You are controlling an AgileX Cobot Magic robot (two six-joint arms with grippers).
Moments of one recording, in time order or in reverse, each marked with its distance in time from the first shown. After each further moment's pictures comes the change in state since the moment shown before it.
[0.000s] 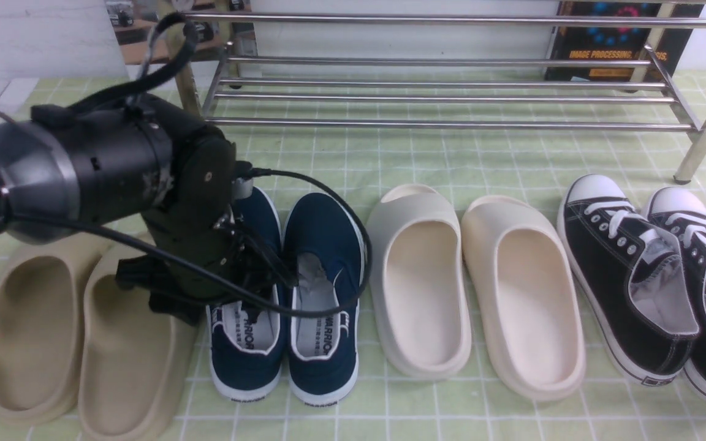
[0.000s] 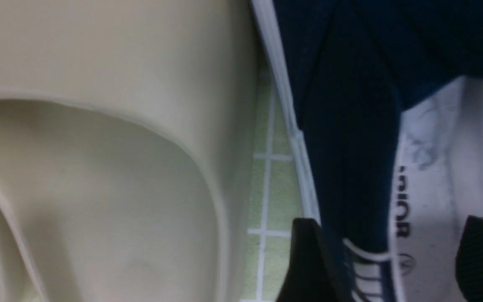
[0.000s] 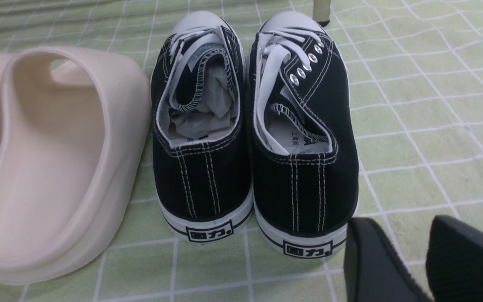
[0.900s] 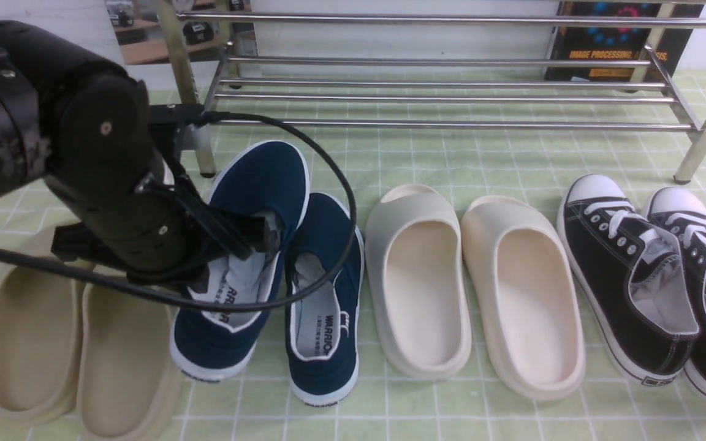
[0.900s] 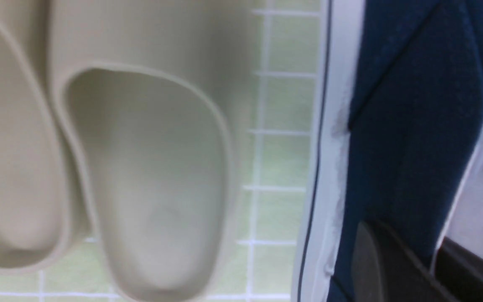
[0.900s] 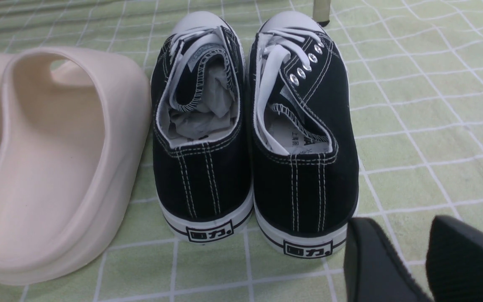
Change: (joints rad) right arm 0.000 0.000 0.000 0.000 0.000 0.001; left arm 0.000 -0.261 -0.020 -0.062 0.106 0.080
